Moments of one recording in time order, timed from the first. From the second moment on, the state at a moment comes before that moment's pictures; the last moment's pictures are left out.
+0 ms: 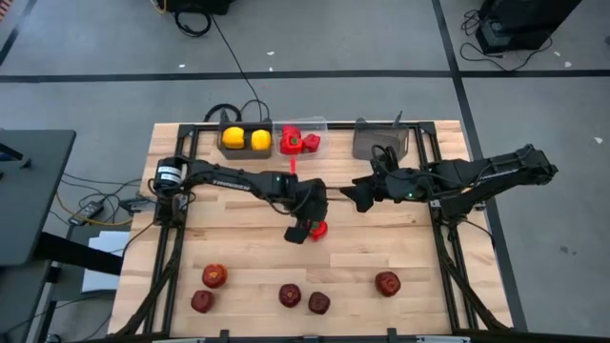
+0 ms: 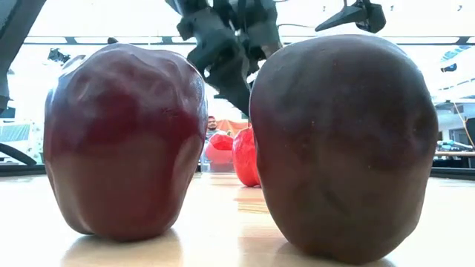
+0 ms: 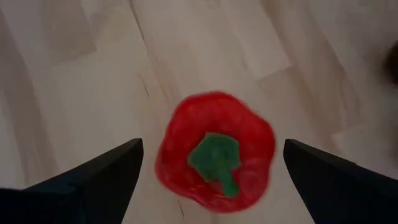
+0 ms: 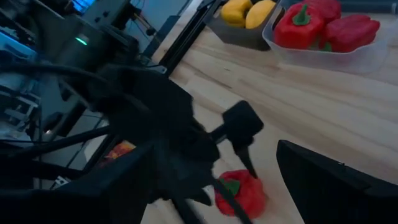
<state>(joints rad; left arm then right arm) 0.00 1.93 1.44 -0.52 0.22 0.31 0.19 1.15 1.12 -0.57 0.44 1.06</state>
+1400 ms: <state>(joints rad) 0.46 1.92 1.62 -0.45 0.15 0.31 0.03 1.01 1.12 -0.83 0.39 0.97</state>
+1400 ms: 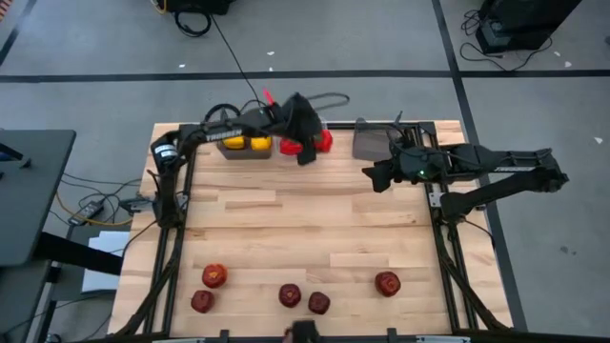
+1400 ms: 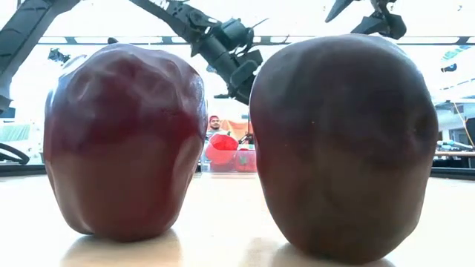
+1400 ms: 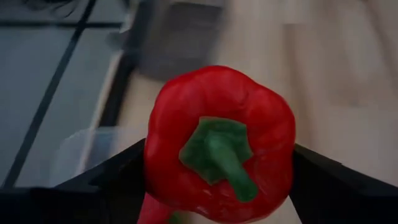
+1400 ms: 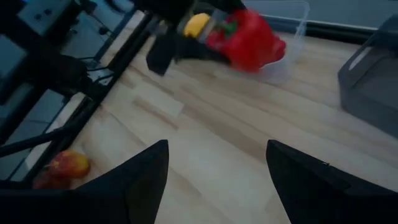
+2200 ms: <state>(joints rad) 0.64 1.99 1.62 -0.27 -0.03 0.06 -0.15 1.08 1.12 -0.77 0.27 0.87</state>
